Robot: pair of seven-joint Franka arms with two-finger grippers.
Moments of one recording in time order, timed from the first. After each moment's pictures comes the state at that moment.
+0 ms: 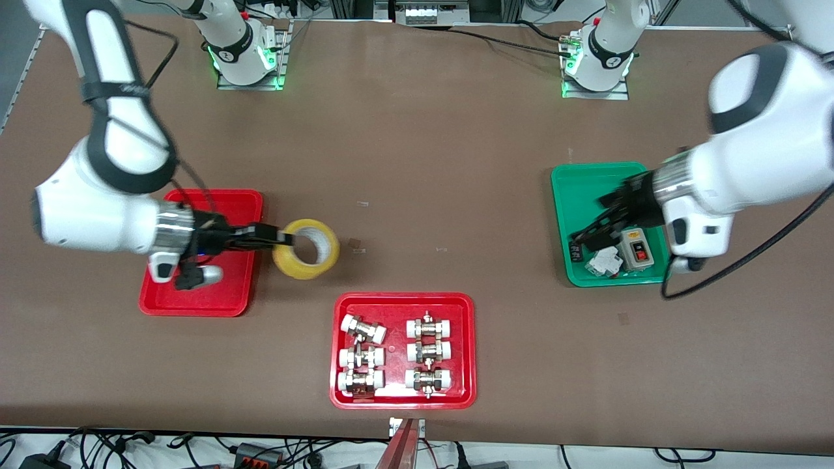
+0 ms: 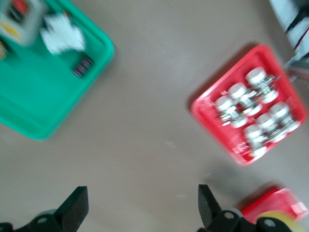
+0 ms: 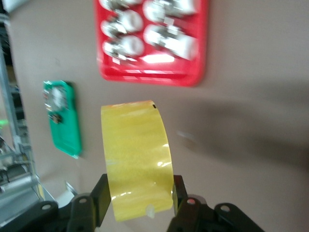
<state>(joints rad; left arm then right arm) 0.22 0.38 -0.51 -1.30 -0.15 1.58 -0.97 0.07 0.45 0.02 -1.60 0.71 1.84 -0.25</state>
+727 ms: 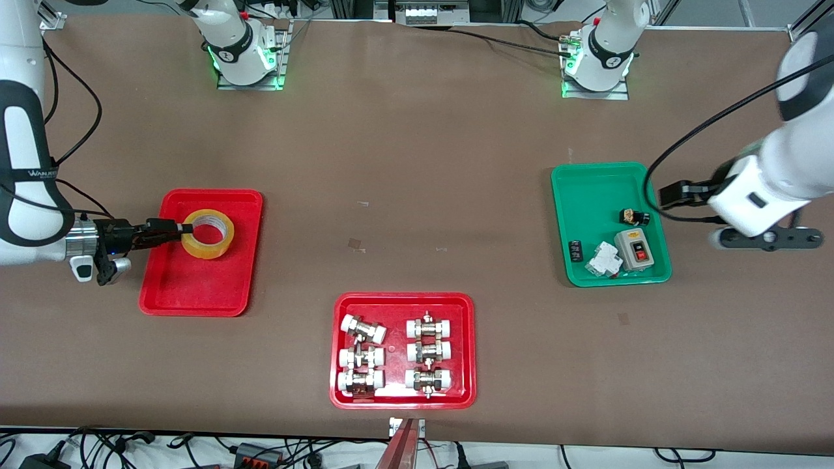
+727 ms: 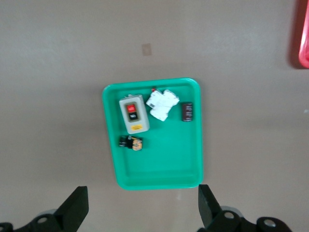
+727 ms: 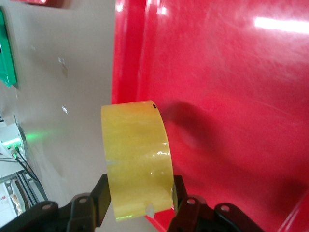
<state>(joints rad) 0.27 0.34 -0.47 -1.28 0.19 1.40 -0.15 -0.31 0.67 0.02 -1.61 0.51 1.69 -0.79</state>
